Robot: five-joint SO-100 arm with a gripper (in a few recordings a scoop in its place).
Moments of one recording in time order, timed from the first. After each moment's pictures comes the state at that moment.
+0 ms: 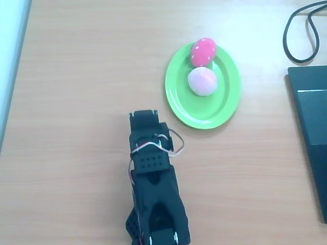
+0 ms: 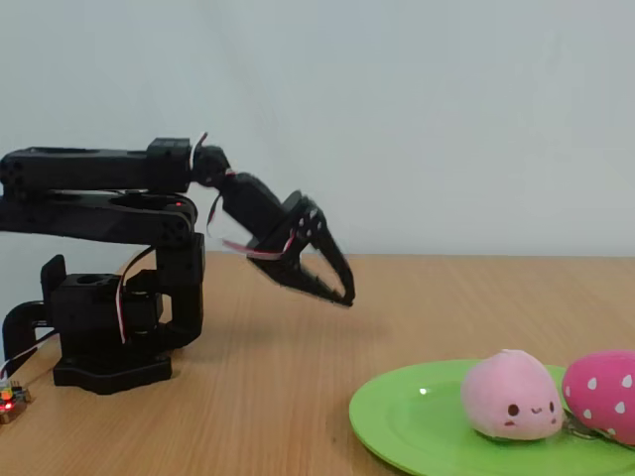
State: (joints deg) arm -5.3 177.0 171.0 48.3 2.7
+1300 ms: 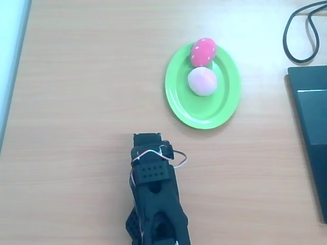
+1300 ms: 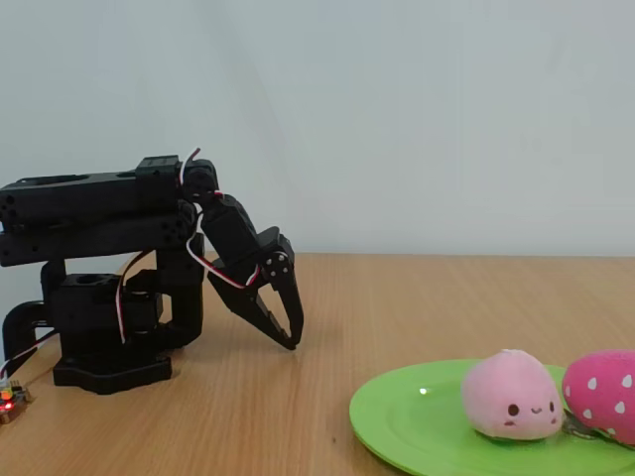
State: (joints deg) arm -6.0 187.6 177.5 70.8 7.7
